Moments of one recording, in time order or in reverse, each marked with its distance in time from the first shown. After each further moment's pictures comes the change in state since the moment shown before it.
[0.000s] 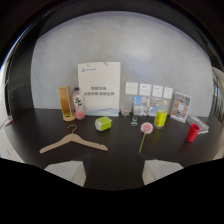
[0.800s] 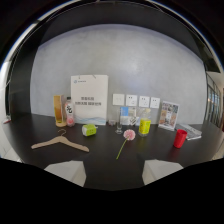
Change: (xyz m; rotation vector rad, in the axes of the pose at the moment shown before) arm 0.074 0.007 -0.035 0.168 0.041 -0.020
